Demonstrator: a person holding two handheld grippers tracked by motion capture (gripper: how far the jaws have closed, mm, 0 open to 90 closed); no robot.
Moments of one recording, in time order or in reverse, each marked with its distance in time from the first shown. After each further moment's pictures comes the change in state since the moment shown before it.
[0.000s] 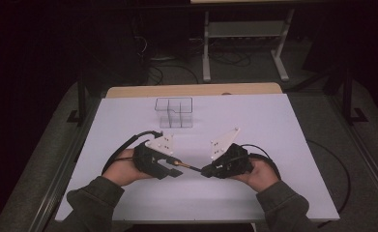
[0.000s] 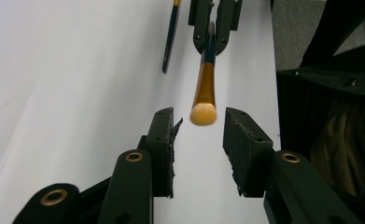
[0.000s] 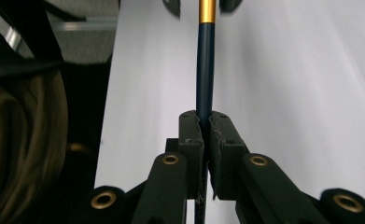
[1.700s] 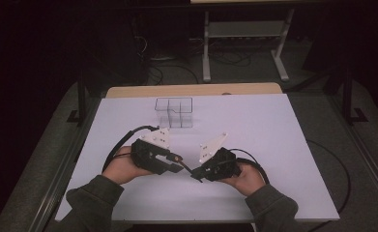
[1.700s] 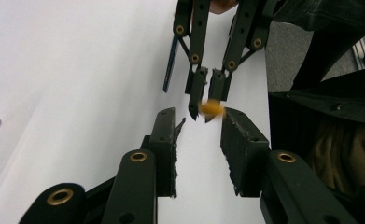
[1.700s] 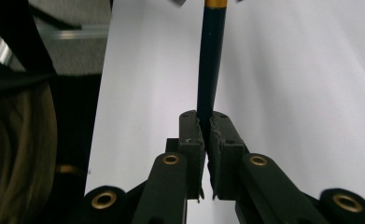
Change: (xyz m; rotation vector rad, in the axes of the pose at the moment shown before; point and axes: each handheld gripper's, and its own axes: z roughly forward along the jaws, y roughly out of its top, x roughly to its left) left arm 0.004 0.003 -0.011 -0.079 -0.010 -0.055; right arm 0.001 0.007 0.030 -0.022 -0.011 0.016
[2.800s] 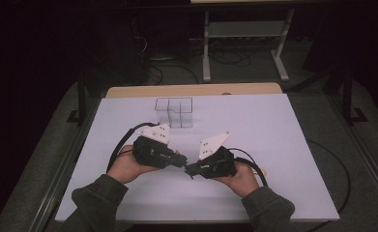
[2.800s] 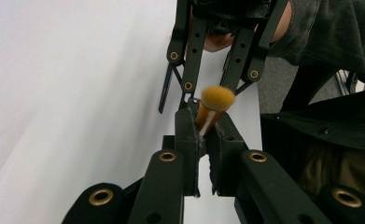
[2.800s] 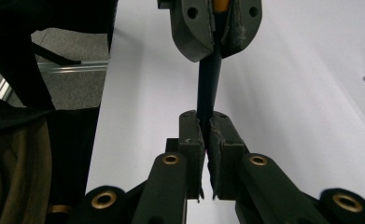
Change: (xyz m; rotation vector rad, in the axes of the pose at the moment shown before) left arm 0.005 0.004 0.002 -0.084 -0.039 -0.036; right arm 0.000 0.004 0.002 -0.128 -0.021 0.034
